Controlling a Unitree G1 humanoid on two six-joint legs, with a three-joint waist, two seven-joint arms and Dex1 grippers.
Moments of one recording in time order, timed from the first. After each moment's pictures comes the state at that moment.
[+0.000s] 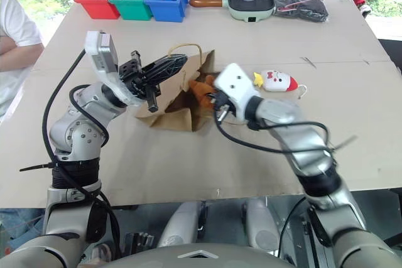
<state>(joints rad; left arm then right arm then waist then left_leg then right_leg) -0.52 0.46 0.13 -0.16 -0.79 0.46 -0.97 -0.65 -0.26 0.40 -0.14 0.14 0.58 0.60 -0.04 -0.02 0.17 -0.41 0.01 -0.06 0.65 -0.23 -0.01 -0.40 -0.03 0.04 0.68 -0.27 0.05</state>
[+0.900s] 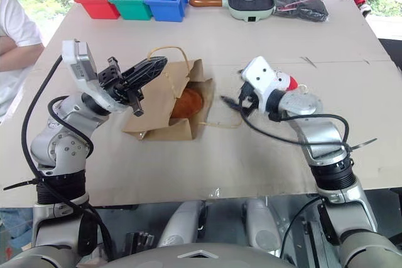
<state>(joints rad) -0.40 0.49 0.24 -0.21 -0.77 0.40 -0.90 -0.64 -0.43 0.13 -0.10 0.07 0.73 0.49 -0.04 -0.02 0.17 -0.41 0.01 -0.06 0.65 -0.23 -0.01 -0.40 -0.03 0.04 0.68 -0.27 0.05</state>
